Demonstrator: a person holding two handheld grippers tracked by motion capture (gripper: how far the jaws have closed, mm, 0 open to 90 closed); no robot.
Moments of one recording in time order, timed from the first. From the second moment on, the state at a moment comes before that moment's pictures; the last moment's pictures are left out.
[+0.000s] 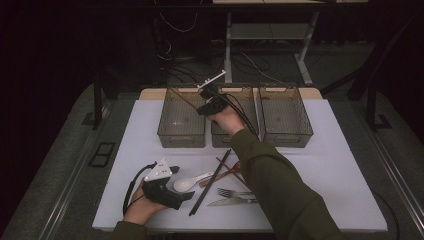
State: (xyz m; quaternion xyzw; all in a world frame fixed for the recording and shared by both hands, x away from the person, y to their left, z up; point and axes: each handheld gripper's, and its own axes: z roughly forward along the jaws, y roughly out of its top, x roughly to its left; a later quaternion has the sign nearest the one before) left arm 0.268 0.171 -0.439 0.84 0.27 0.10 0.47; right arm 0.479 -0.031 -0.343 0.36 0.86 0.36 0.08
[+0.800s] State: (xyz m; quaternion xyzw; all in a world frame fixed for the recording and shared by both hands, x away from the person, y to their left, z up) left arm 0.267 0.172 -0.438 0.83 0.27 0.10 0.47; right arm 0.505 0.024 -0.361 0.36 0.86 0.37 0.07
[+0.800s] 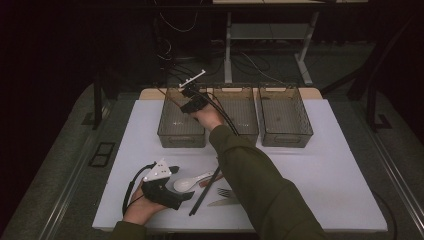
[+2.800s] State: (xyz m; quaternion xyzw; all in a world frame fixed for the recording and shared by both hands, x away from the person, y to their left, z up) left arm 0.268 0.172 -0.439 0.83 0.28 0.10 0.46; right arm 0.452 -0.062 -0.330 0.29 0.85 0.43 0.06
